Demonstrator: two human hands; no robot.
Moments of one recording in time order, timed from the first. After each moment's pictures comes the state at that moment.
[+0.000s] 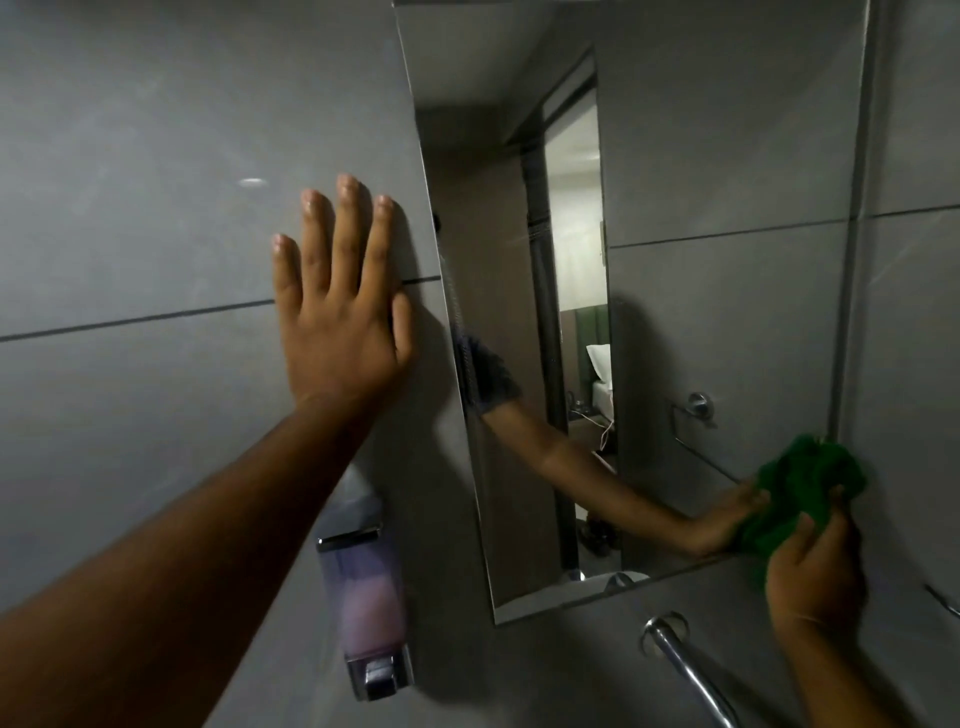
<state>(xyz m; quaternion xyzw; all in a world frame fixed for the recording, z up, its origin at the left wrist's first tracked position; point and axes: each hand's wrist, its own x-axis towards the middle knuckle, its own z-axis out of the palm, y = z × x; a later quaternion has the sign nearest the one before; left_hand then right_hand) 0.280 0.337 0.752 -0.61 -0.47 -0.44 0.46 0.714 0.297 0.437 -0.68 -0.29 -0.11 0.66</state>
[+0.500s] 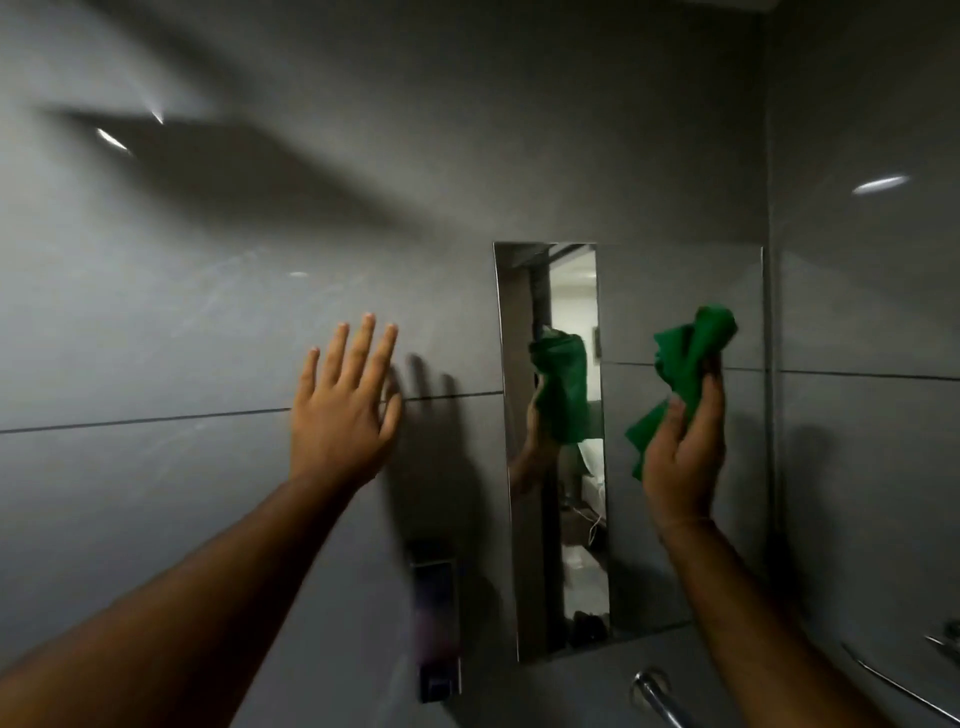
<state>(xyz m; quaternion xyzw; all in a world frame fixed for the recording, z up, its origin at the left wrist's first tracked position) 0.177 0.220 0.791 -0.67 -0.49 -0.41 0.38 0.524 0.188 0.731 -0.37 -0.45 -0.18 0.79</state>
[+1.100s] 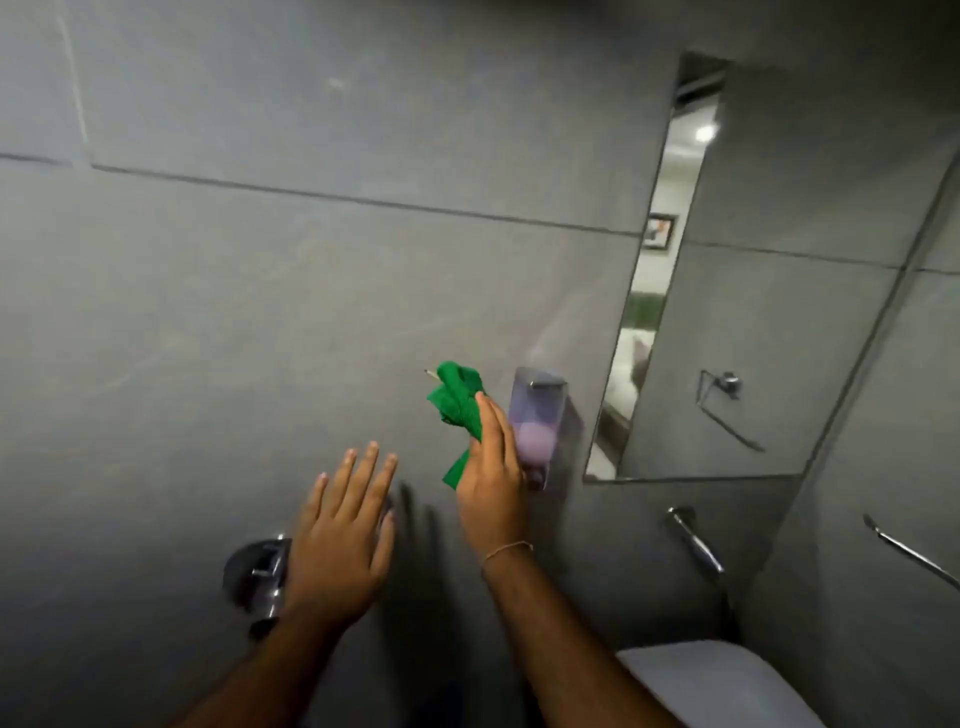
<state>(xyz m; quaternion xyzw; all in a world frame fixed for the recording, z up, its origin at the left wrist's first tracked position) 0.030 0.123 0.468 -0.72 -0.57 -0.34 0.20 0.208 0.146 0.538 -0.48 -0.65 -0.07 0.59</state>
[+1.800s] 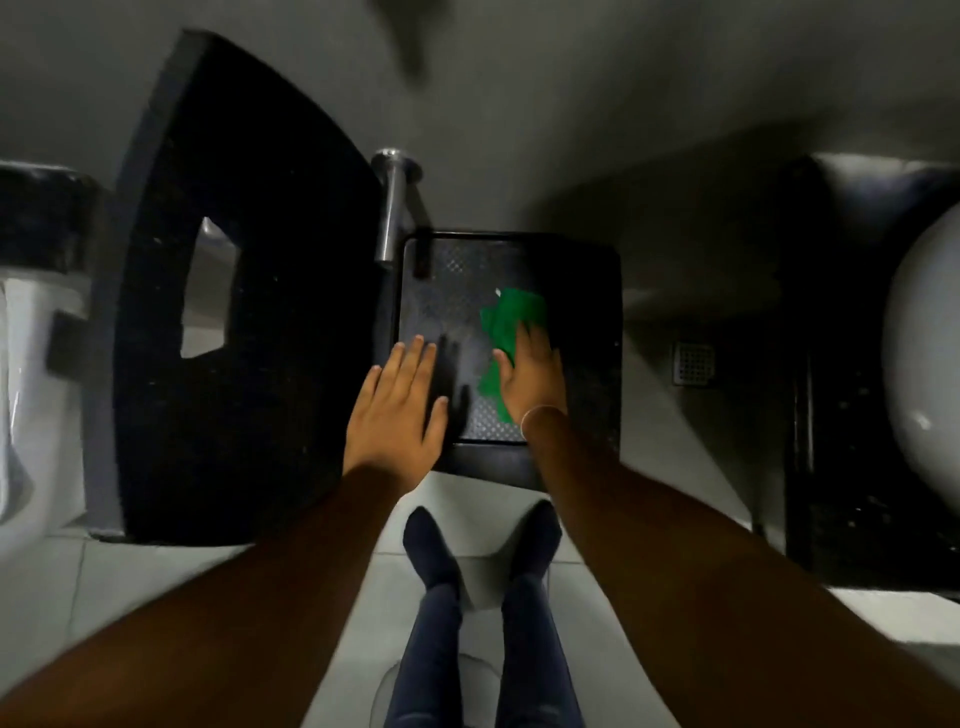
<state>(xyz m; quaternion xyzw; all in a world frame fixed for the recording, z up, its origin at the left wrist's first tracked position) -0.043 -0.055 -0.107 -0.68 -0.71 0.01 -0.20 0.140 0.046 -0.152 -0.68 -0.66 0.31 -0.02</state>
